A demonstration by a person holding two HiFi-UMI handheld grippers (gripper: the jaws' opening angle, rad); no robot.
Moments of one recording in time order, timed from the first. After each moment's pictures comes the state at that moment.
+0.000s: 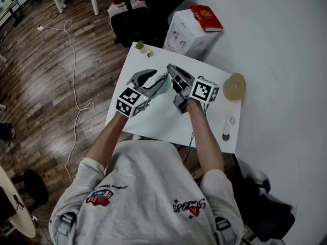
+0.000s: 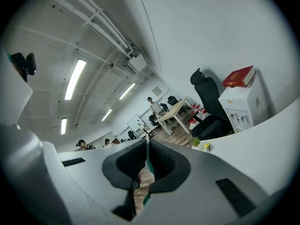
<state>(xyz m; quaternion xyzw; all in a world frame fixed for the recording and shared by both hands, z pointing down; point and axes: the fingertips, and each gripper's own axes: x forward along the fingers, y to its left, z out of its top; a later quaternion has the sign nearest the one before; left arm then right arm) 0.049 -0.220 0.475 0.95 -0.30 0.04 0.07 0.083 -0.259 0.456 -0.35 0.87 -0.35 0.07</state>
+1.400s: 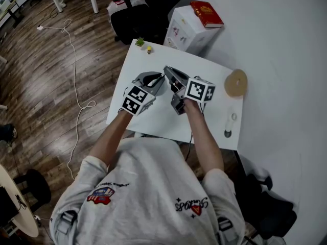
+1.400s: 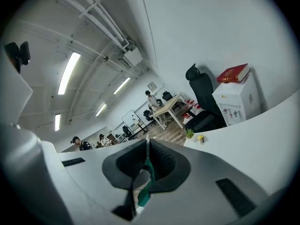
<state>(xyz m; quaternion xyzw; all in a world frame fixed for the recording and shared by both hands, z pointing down) 0.065 -0.221 0.510 0.94 -0.30 0.11 0.06 0.076 -0.252 0.488 -0.37 0.85 -0.36 0.03</state>
